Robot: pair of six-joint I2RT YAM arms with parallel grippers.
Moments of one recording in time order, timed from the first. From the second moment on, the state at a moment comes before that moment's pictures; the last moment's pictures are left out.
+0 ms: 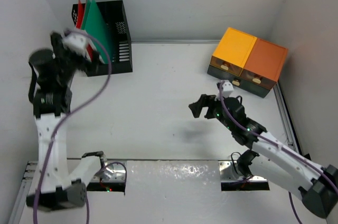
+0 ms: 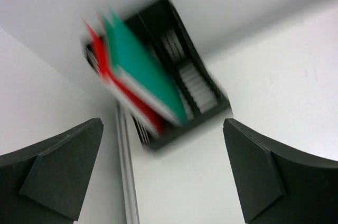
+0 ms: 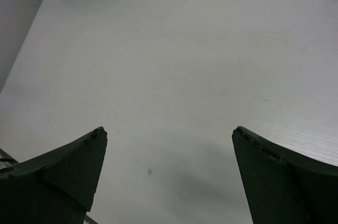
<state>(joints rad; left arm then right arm) 0.16 1.06 1.37 -0.37 0.32 0.37 0.67 0.85 0.49 0.00 0.13 0.52</state>
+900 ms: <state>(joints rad) 0.15 0.61 0.37 -0.61 0.37 0.77 0.67 0.12 0.26 -0.64 0.47 0.54</state>
